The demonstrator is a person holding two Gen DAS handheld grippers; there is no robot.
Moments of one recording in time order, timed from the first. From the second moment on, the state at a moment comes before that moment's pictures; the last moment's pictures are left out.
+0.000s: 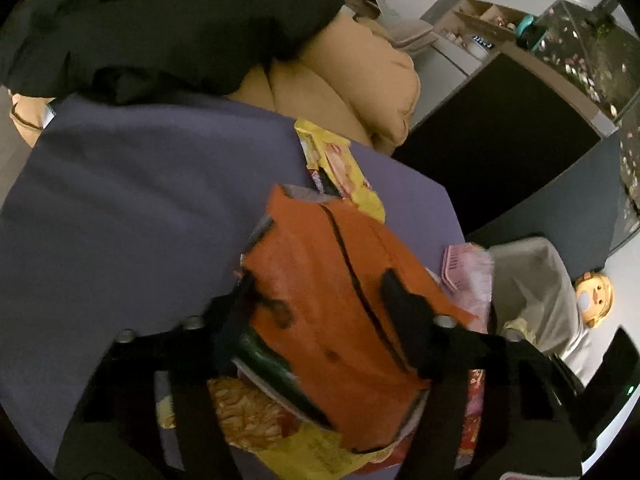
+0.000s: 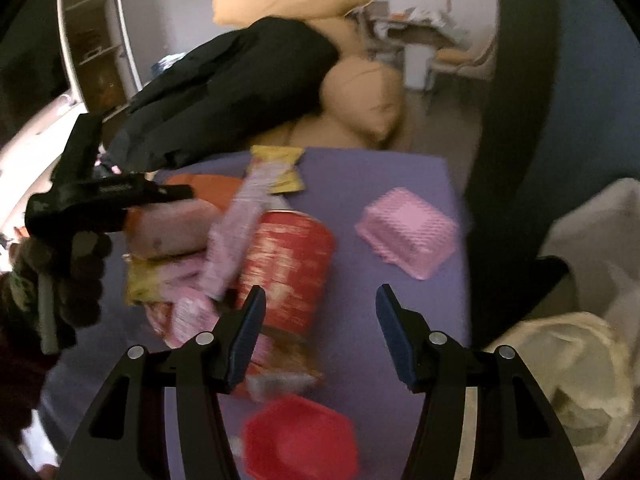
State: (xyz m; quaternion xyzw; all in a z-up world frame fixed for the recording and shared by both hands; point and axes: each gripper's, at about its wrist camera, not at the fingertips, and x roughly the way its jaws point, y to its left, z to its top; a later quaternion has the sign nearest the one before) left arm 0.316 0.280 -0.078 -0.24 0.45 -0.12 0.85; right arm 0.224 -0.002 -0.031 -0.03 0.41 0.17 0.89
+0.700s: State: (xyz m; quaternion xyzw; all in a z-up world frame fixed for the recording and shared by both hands) left arm 0.245 0.273 -0.029 -0.20 0.37 -0.15 0.90; right arm 0.242 0.005 -0.022 -0.01 0.41 0.20 0.89
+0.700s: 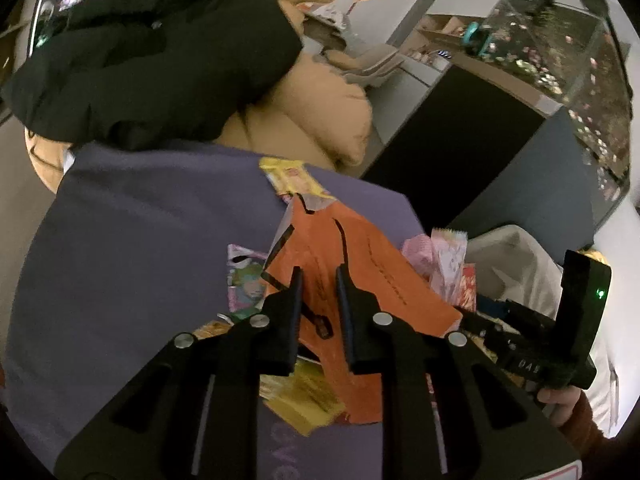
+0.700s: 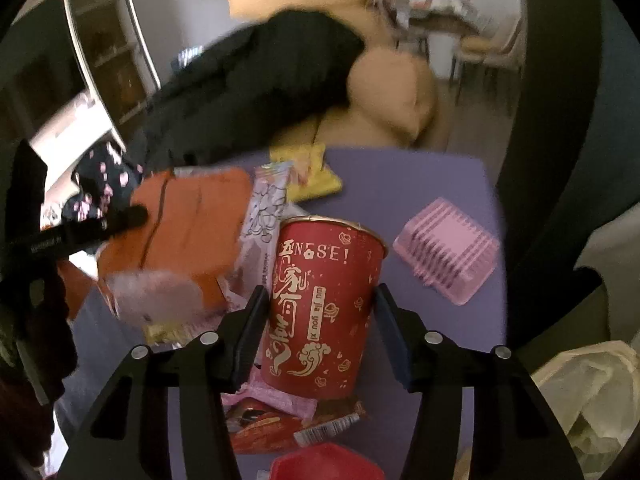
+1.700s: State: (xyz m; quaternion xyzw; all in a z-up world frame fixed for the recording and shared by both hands) left arm 0.169 0.255 -0.013 -0.12 0.32 -0.08 0.94; right arm 0.265 -0.025 -0.045 -0.05 0.45 0.20 0.87
